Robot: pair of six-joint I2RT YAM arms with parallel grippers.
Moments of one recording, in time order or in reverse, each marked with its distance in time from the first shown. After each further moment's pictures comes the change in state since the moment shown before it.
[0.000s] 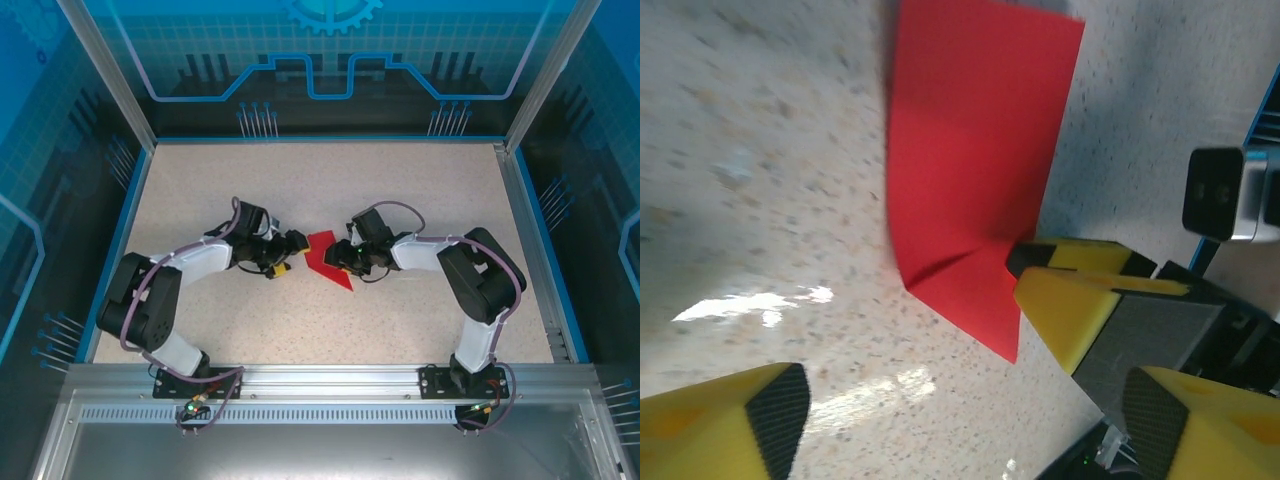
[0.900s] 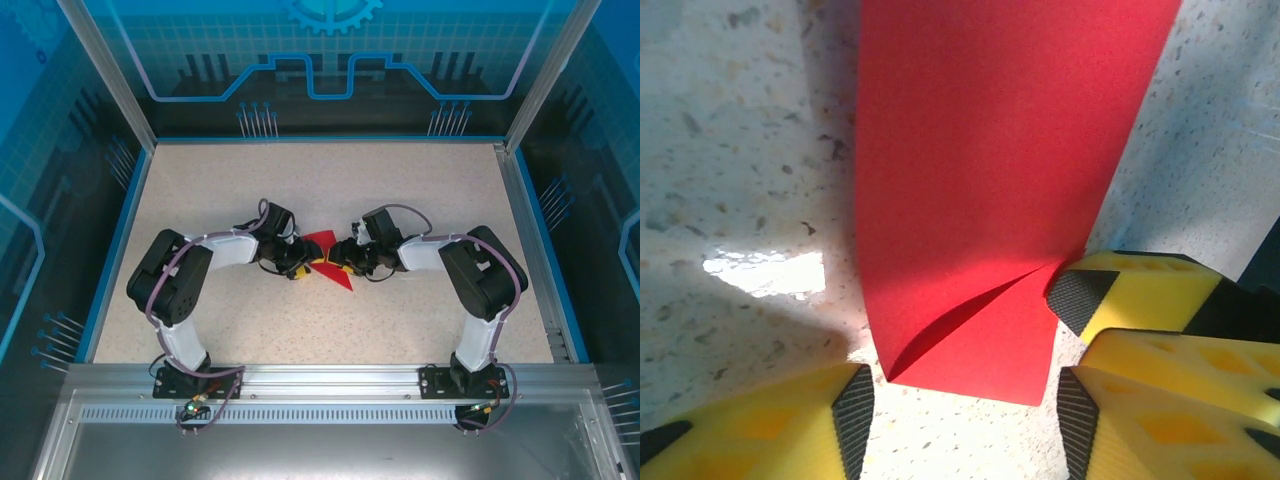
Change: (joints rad) left arm -0.103 0.206 0.113 0.002 -0.035 -0.052; right arm -0.056 0.012 -0.052 0.110 -0.130 0.037
